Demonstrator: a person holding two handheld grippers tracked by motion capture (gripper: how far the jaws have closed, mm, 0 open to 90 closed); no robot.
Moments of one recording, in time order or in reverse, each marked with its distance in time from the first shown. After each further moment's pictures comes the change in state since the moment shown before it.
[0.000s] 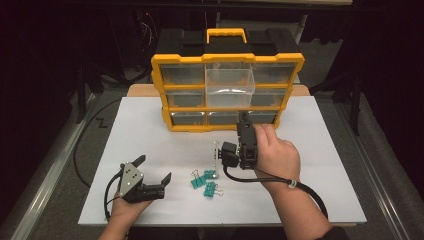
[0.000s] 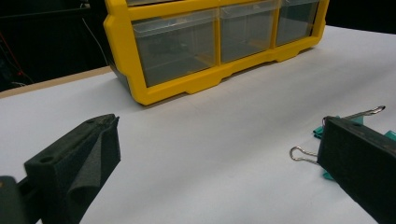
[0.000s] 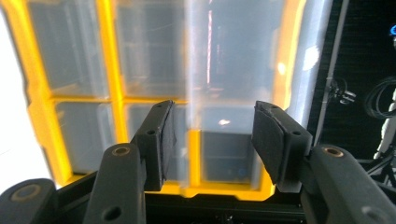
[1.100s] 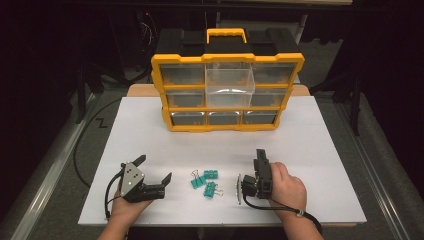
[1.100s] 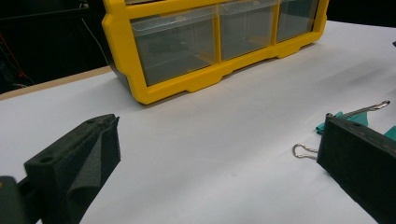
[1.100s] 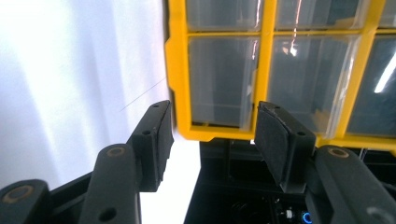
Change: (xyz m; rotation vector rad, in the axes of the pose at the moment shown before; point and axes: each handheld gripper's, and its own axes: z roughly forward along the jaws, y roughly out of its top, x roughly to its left) left arm 0.001 -0.001 0.001 0.010 0.006 0.017; right arm 0.137 -0.060 -0.001 0.062 0.119 0.021
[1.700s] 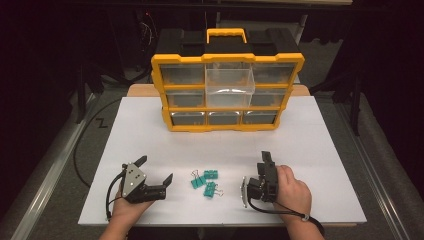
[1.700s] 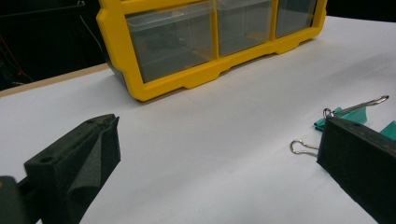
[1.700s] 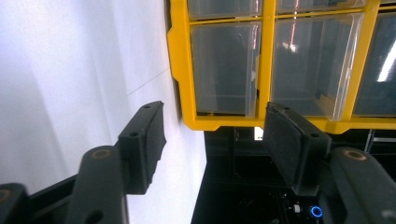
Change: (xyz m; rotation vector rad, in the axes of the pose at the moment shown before) left arm -0.005 -0.002 0.003 0.017 -0.005 0.006; right arm 0.002 -0.012 -0.005 -0.008 0.000 0.034
